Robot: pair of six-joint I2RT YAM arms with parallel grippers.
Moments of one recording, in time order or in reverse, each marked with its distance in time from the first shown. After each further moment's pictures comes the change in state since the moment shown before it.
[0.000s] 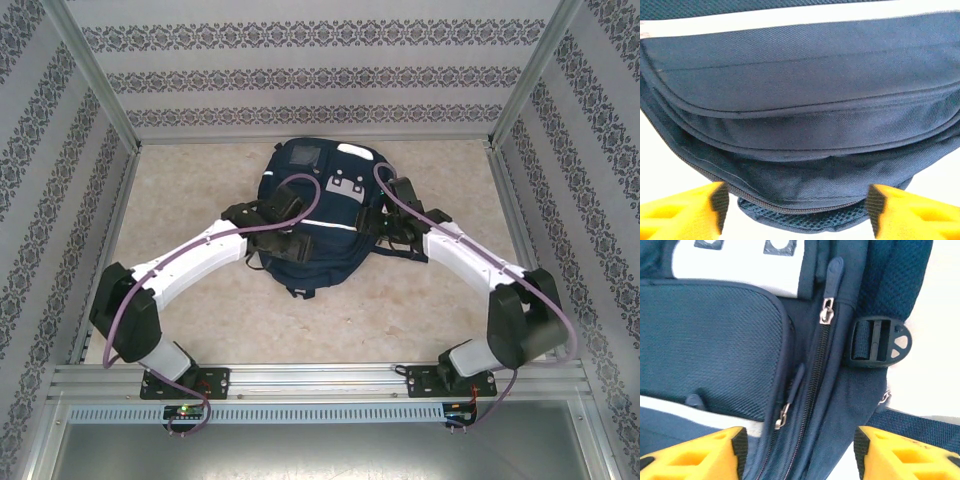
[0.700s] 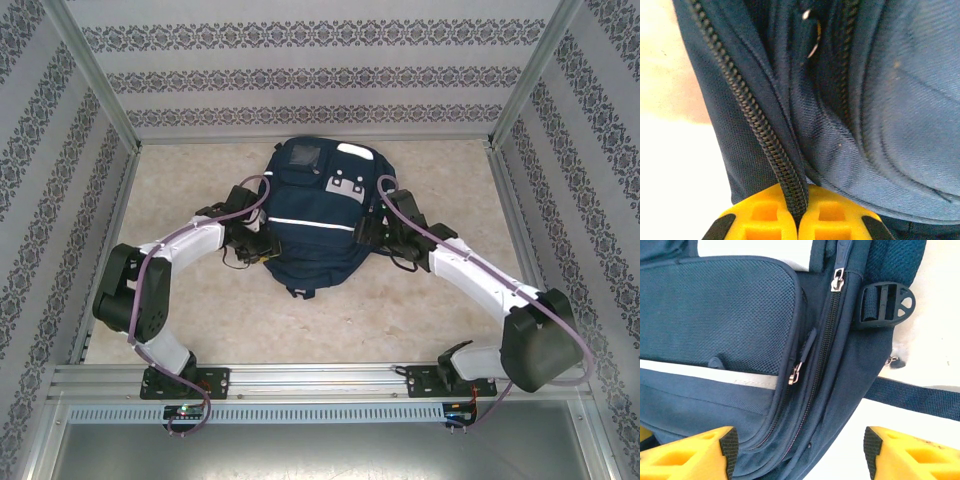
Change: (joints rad) left arm 0.316 0.111 -0.226 0.261 0.444 -0.214; right arm 0.054 -0.142 -0.101 0.003 0.024 0.042
